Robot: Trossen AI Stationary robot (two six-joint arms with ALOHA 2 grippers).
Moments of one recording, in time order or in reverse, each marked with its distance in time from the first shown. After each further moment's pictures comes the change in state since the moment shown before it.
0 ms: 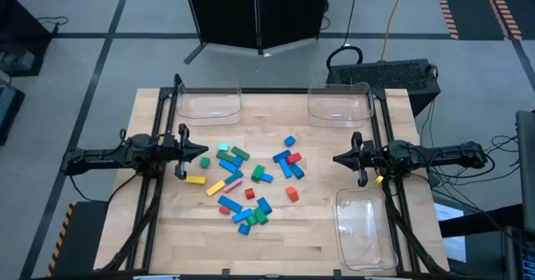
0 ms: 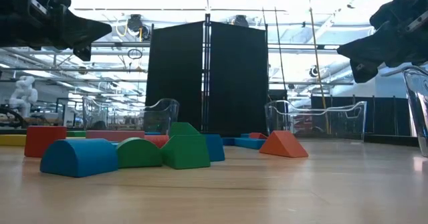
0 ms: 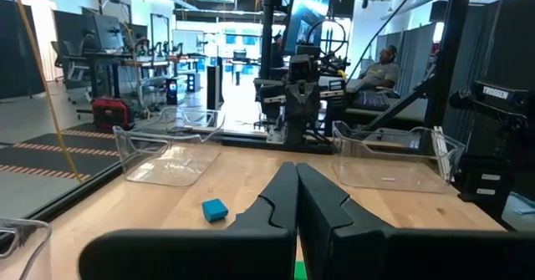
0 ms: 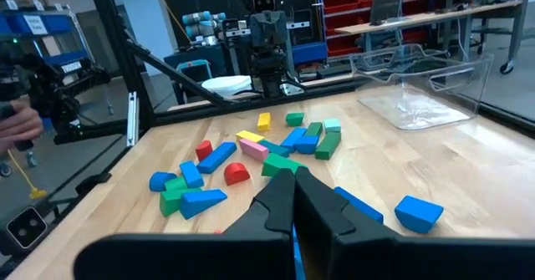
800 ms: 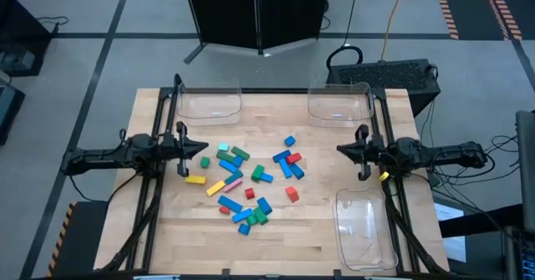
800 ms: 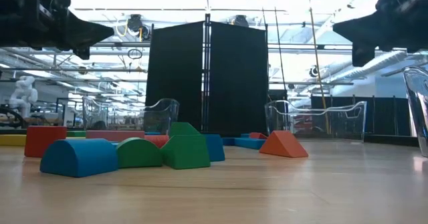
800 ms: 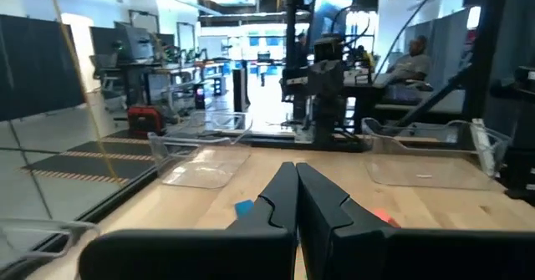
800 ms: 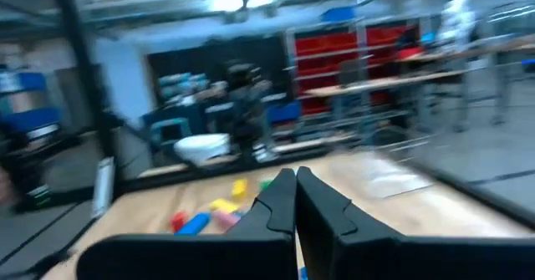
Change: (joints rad) left arm 0.004 0.001 0.008 -0.010 -0.082 0.076; right arm -0.001 0.004 0.028 0.167 0.136 -0.065
